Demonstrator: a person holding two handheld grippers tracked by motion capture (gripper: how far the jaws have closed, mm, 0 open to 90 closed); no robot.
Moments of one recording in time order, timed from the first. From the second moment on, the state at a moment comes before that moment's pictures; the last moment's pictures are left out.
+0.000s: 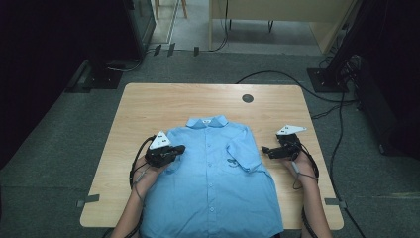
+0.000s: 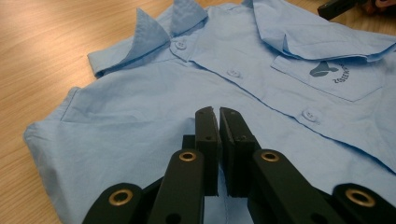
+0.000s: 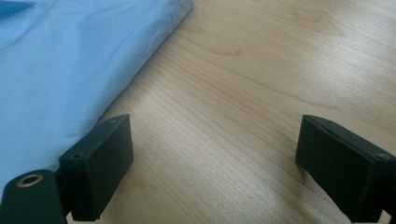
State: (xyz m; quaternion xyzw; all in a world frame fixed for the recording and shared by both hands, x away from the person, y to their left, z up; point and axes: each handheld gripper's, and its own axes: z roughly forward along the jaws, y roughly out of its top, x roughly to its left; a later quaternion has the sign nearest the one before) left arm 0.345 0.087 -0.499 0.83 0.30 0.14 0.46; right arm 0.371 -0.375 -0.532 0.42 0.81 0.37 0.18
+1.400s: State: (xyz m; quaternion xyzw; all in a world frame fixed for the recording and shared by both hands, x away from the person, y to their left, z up) left arm 0.347 0.067 -0.510 0.84 0.30 0.11 0.45; right arm 0.371 -0.375 -0.531 0.42 0.81 0.37 0.19
